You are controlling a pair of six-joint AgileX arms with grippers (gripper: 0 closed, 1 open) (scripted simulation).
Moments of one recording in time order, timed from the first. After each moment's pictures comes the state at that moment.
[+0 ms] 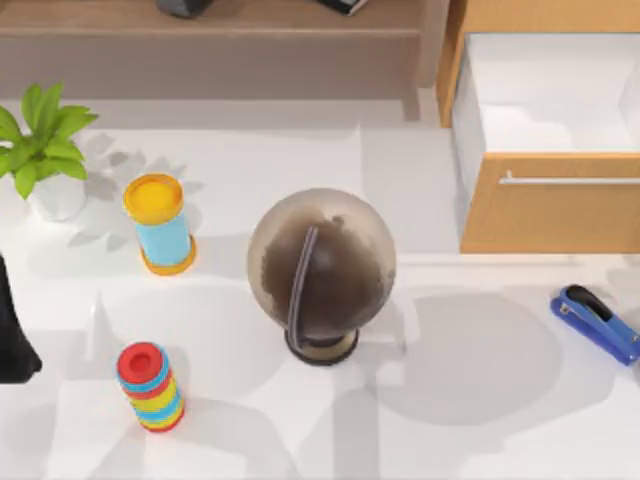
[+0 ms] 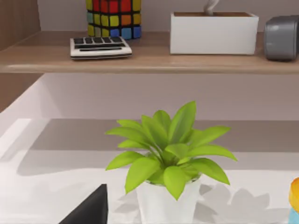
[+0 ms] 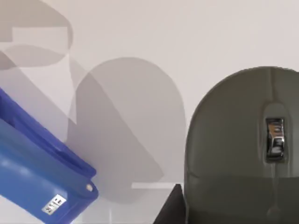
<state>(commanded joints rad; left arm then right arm) 0.00 0.00 0.00 0.00 0.00 0.00 -0.05 1.64 0.98 -0.80 0.03 -0.03</state>
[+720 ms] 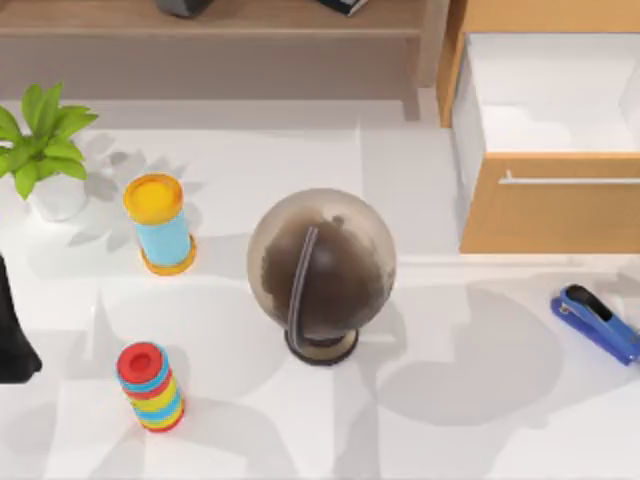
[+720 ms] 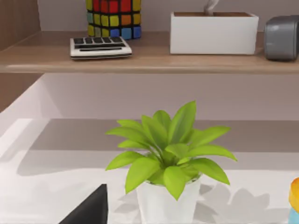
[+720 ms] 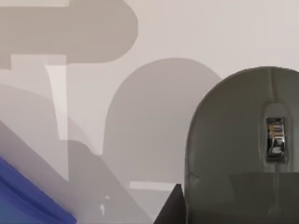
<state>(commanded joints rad) 0.00 0.00 0.00 0.00 0.00 0.00 -0.11 1.74 0.99 -0.73 -0.02 -0.08</state>
